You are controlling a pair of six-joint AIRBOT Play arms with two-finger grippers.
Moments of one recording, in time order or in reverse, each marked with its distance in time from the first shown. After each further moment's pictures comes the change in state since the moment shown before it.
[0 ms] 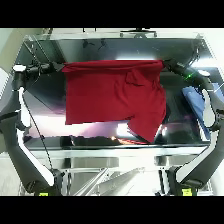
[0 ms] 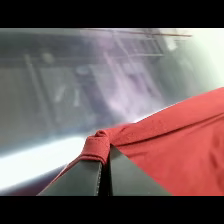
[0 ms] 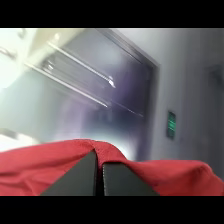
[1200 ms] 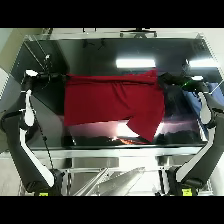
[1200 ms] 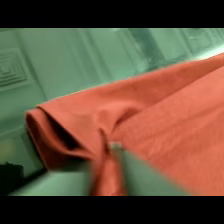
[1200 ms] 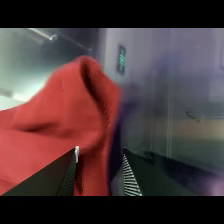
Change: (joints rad) left arm -0.051 -0.002 -0.108 0.240 0.053 0.098; right arm -0.008 -0.092 0.001 -0.323 0.031 0.113
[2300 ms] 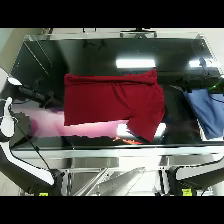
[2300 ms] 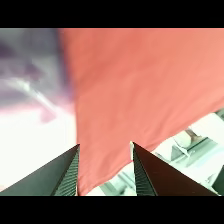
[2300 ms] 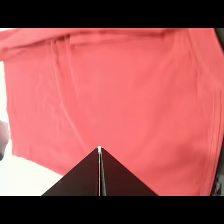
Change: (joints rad) left arm 0.139 0.327 -0.481 0.271 -0.535 -0.575; right arm -0.159 0.435 -0.262 -0.169 0.534 0.311
